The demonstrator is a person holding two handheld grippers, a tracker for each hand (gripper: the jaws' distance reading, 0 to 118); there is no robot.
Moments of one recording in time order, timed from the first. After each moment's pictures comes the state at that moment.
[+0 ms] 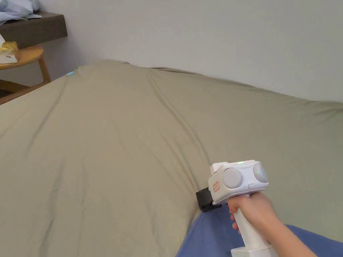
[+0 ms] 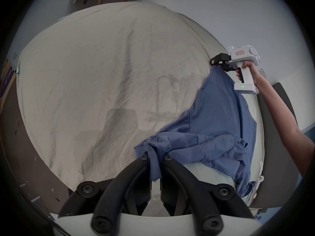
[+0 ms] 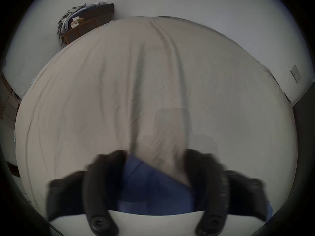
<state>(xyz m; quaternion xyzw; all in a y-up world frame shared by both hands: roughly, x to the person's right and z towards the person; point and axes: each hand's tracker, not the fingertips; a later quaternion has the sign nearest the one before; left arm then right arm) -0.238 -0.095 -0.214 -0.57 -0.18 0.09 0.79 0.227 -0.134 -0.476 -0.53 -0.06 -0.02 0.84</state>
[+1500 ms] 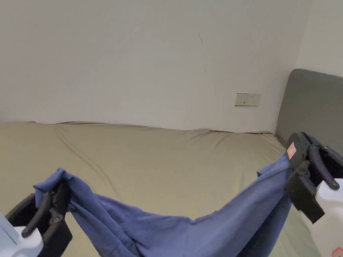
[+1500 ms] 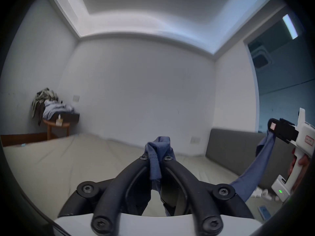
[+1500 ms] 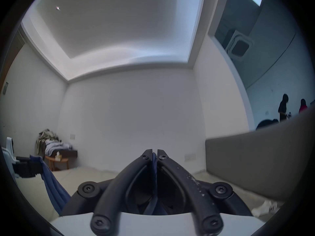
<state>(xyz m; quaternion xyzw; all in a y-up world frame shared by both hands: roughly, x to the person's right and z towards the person) -0.153 0.122 -0.134 0.04 -0.38 0.12 0.92 0.116 0.178 0.107 0.17 -0.35 0.06 0.92</state>
